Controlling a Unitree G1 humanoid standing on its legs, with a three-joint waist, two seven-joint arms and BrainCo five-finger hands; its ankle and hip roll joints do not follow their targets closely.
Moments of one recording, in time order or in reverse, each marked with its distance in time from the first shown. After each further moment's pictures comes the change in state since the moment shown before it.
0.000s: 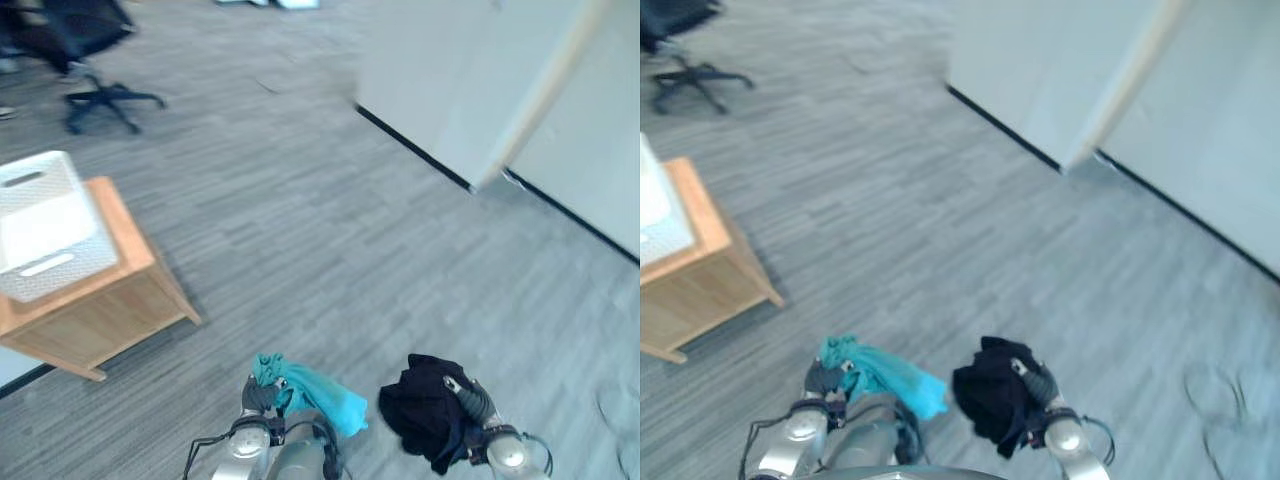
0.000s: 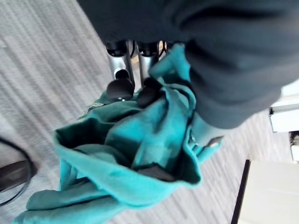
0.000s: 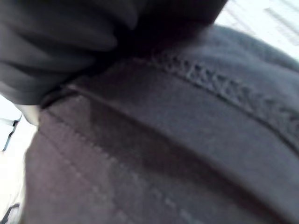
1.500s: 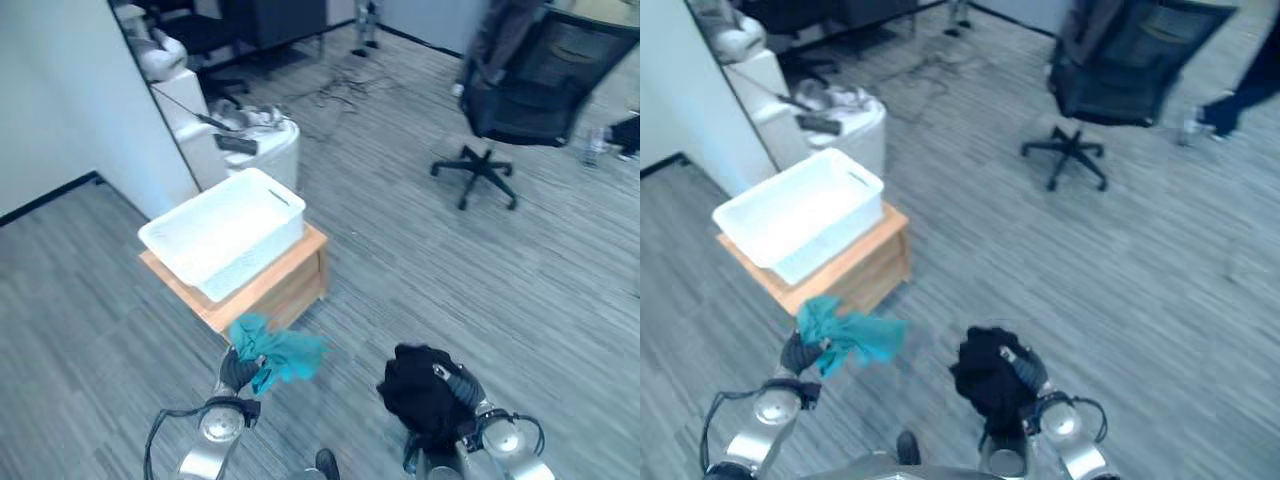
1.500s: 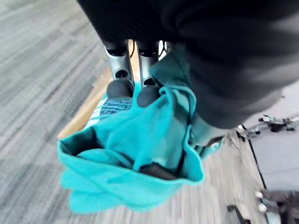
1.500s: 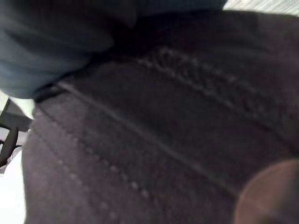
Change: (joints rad) left arm 0.035 0.104 0.059 -0.118 0.179 0.029 -0.039; right arm -0.042 -0.037 0.059 -0.017 -0.044 0.001 0.058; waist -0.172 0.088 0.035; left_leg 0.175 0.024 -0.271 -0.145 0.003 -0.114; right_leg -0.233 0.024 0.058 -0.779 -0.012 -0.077
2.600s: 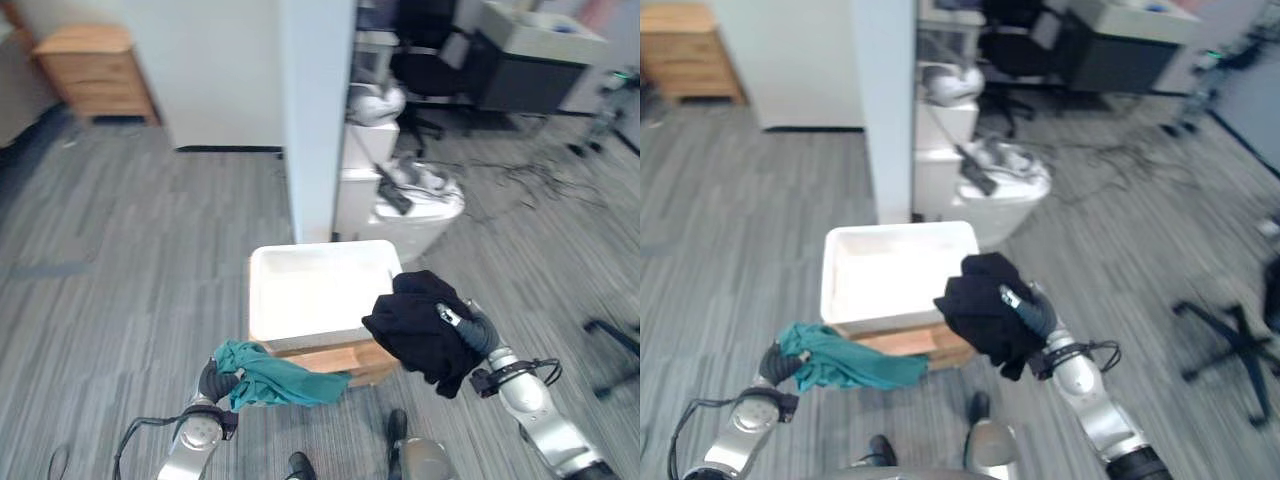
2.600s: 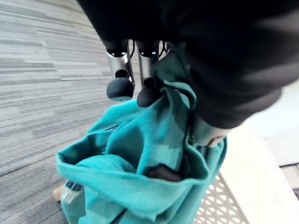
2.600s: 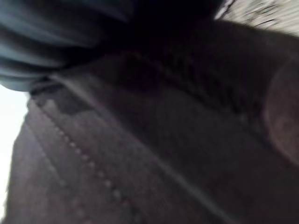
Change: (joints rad) left arm 0.015 0.096 0.029 0.059 0.040 0.011 -0.036; right arm -0.124 -0.197 -0.071 -0.495 -0.120 -0.037 -0.002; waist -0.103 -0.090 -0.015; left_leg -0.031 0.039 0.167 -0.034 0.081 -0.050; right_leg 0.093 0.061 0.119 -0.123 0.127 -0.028
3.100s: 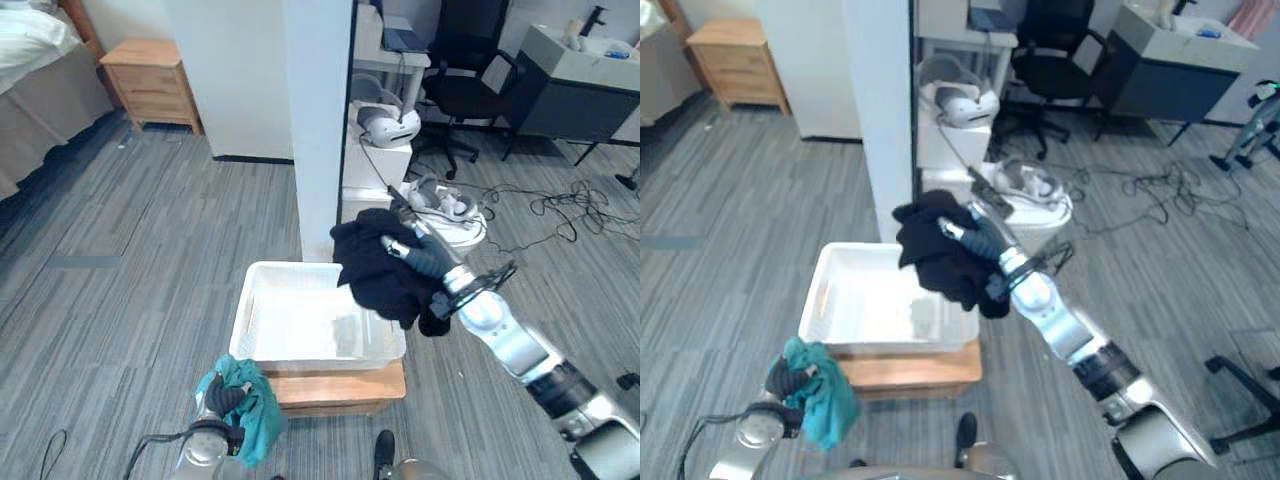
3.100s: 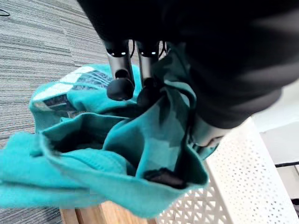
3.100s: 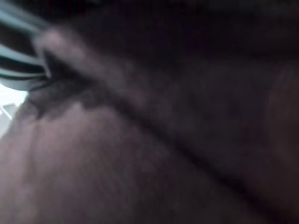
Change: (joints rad) left arm 0.016 -0.058 0.003 -0.018 -0.012 -0.019 -0.032; right arm -0.448 0.044 0.246 0.188 -0.045 -0.003 0.002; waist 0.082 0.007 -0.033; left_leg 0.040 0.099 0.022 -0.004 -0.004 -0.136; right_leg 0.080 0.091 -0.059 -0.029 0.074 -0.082
